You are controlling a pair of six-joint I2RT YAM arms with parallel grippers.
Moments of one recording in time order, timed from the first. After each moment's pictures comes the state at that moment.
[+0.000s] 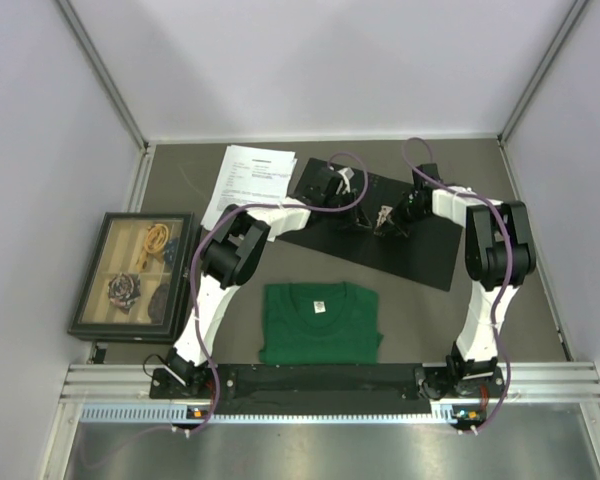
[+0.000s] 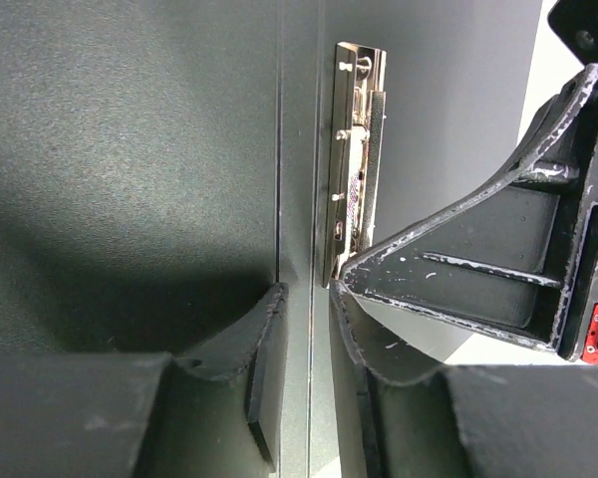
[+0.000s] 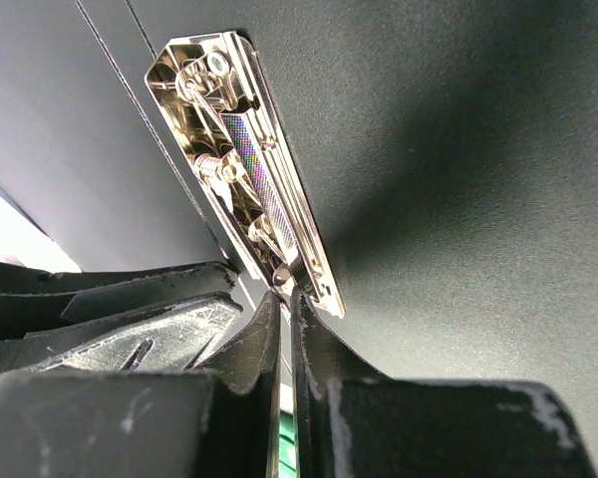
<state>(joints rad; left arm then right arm) -0.64 2.37 1.73 -0.03 0.44 -0.76 0.14 2.00 1.29 -0.47 -0.38 0.87</state>
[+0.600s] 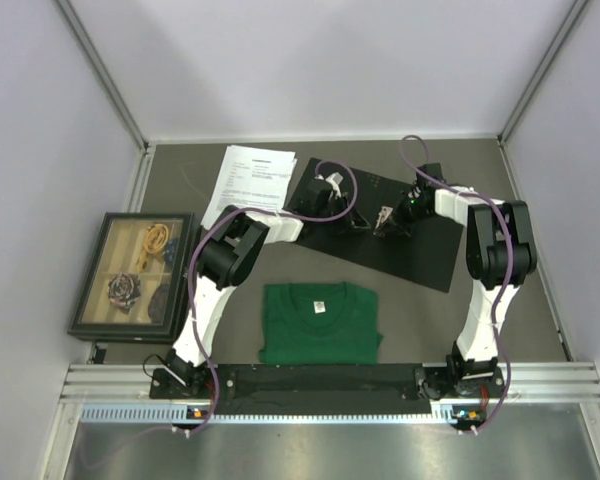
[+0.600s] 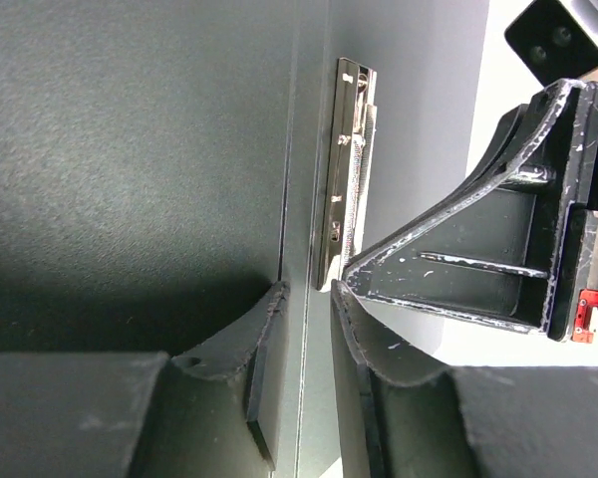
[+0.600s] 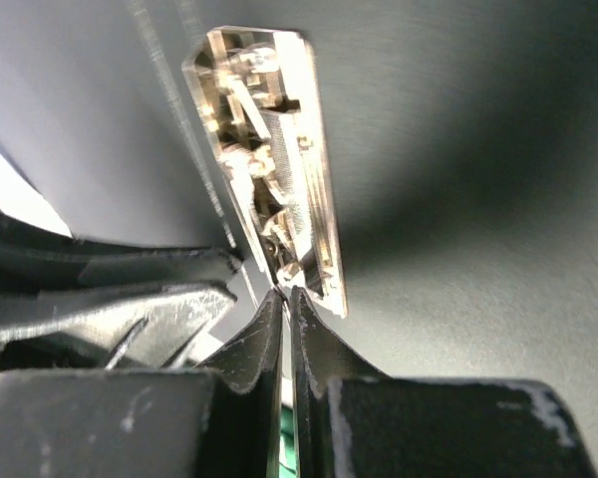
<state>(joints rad) -0.62 2.33 1.52 0.26 0.44 -0.92 0.12 2.00 1.28 -0.44 -0.45 0.77</state>
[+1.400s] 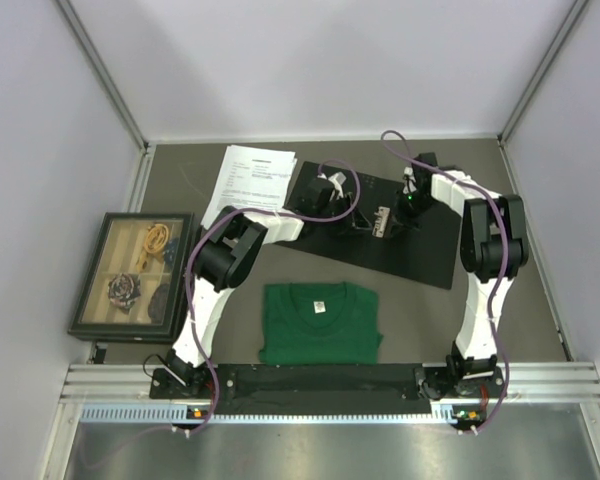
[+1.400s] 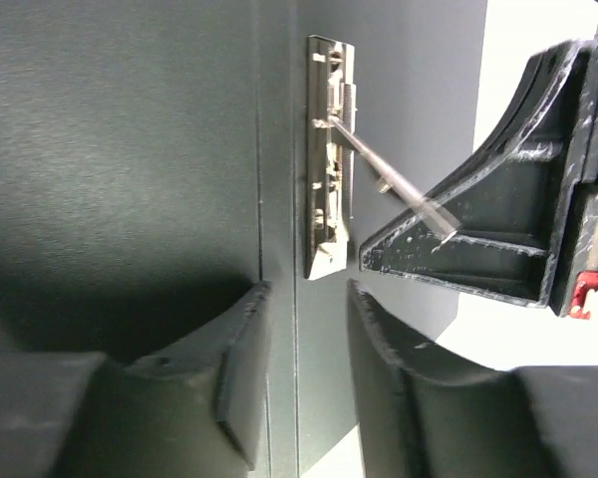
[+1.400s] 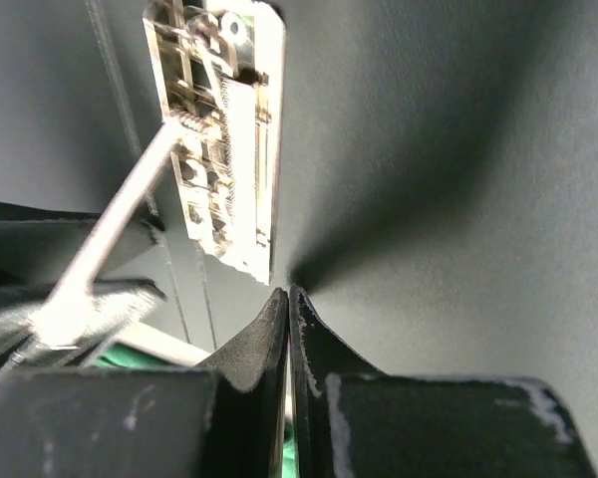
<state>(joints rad) -0.63 2.30 1.51 0.23 0.44 -0.88 0.13 2.07 1.50 -0.77 -0.36 0.38</state>
